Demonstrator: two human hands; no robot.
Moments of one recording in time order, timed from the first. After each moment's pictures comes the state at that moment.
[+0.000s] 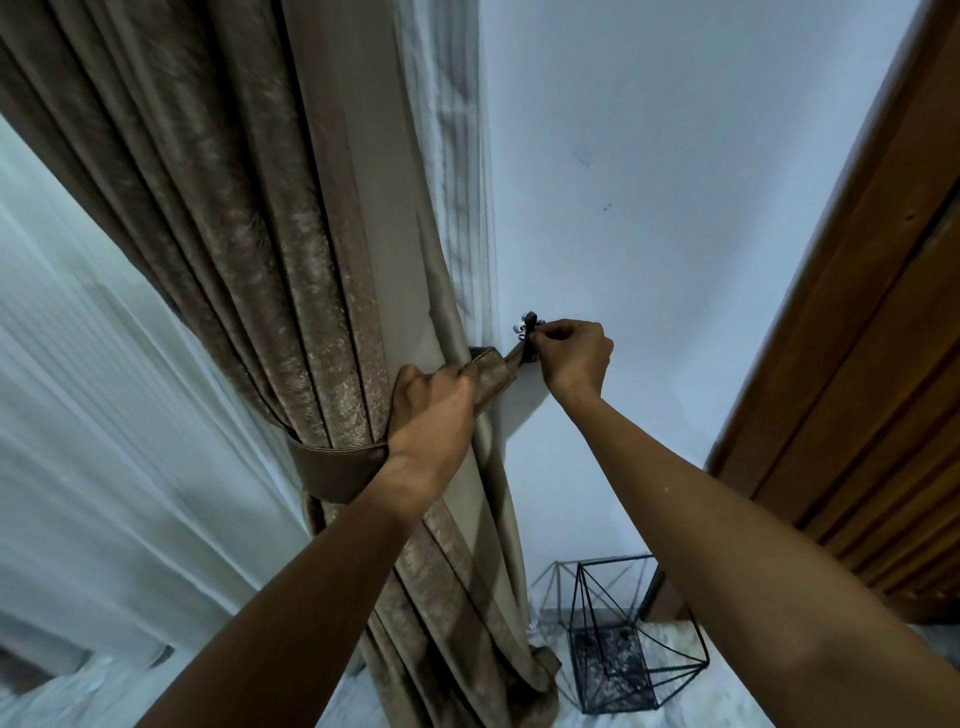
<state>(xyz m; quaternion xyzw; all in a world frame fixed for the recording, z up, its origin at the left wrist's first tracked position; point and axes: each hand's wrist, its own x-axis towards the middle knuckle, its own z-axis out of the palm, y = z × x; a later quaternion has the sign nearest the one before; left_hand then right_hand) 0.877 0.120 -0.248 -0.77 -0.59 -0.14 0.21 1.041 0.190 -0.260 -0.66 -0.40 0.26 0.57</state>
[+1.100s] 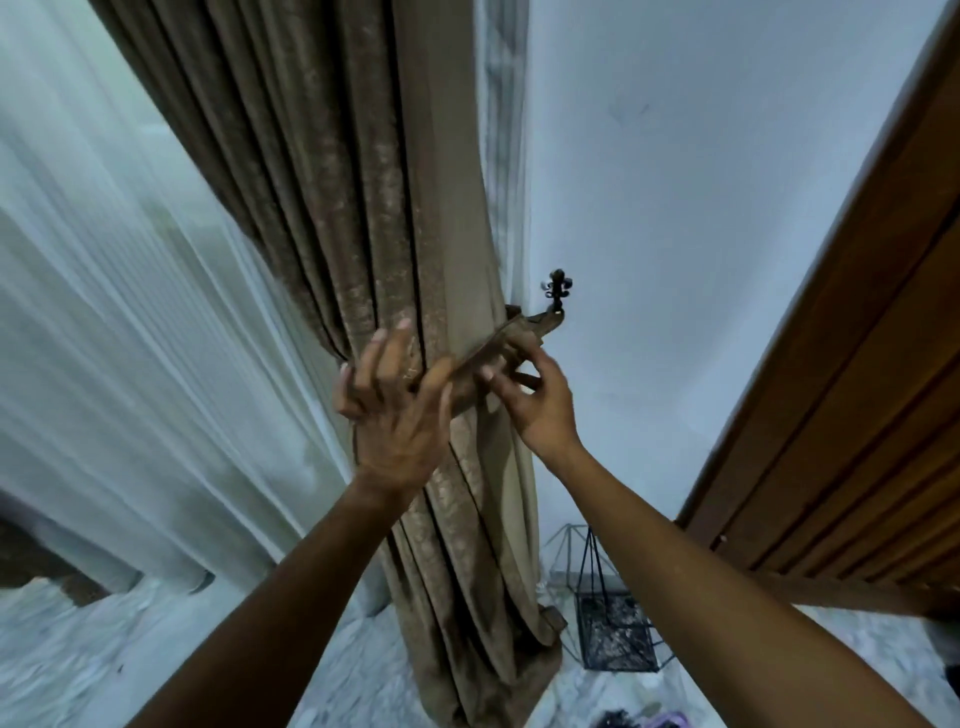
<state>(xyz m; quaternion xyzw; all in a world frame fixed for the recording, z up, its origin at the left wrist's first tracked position) 0.816 0.043 -0.283 -0.69 -0.53 -0.36 0.35 0.979 0.090 -0.317 -0.49 -0.53 0.38 0.58</state>
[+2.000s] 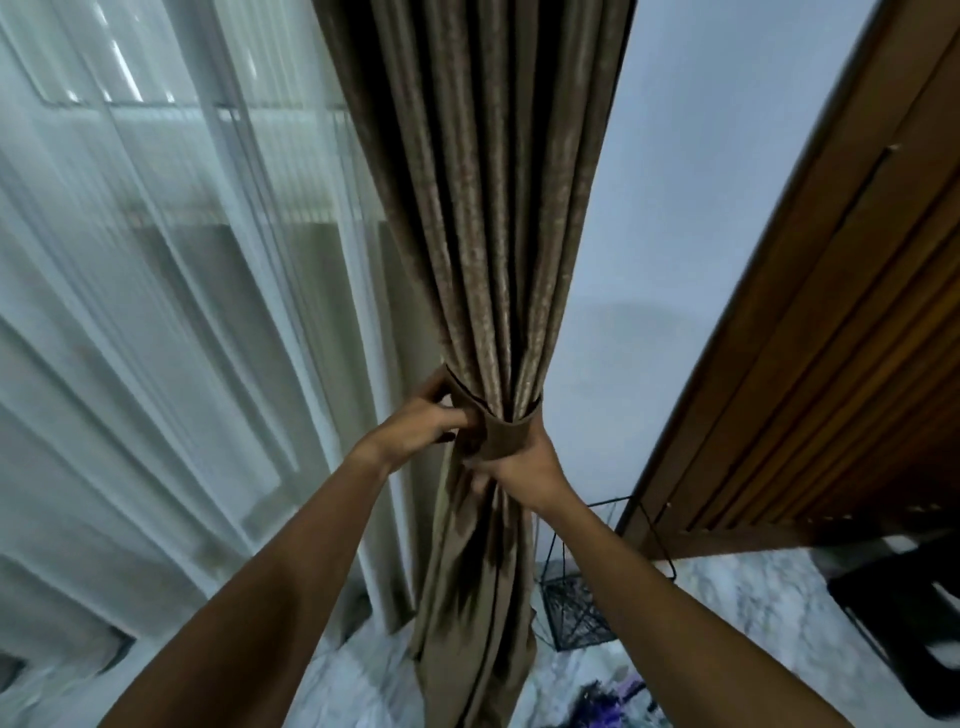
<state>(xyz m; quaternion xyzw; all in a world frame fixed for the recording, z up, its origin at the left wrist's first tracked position) 0.762 0.080 -0.281 -0.63 -0.40 -0.31 -0.59 0.918 0.031 -0.350 -0.53 -0.51 0.40 0.54</state>
